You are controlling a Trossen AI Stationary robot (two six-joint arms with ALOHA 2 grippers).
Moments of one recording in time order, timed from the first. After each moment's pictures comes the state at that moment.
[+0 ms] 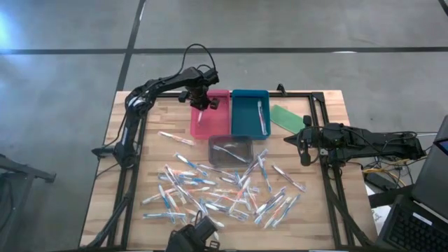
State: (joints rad) left arm 0.72 2.12 1.75 -1.11 0.04 -0.60; right arm -0.03 0.40 0.42 -0.41 0.15 -0.03
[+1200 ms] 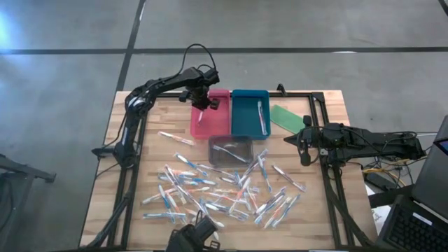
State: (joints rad) left arm 0.71 2.12 1.75 -1.10 0.05 -0.57; right arm -0.03 0.40 0.42 -0.41 0.15 -0.03
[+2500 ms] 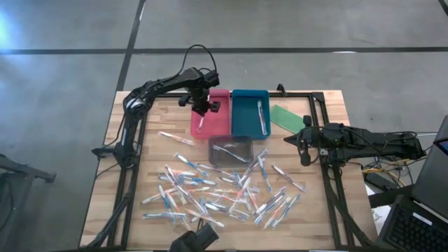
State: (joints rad) left arm 0.68 2.08 1.75 -1.20 0.18 -0.62; right arm -0.03 0.40 0.42 -0.41 0.15 -0.03
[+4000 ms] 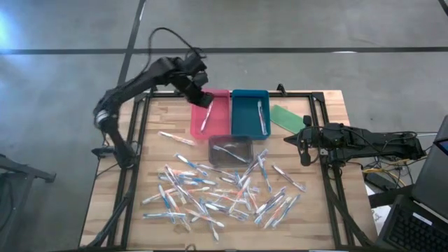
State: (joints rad) left arm 0.57 1.66 1.81 -1.23 0.33 -0.44; right arm -0.03 0.40 0.42 -0.41 0.15 -0.03
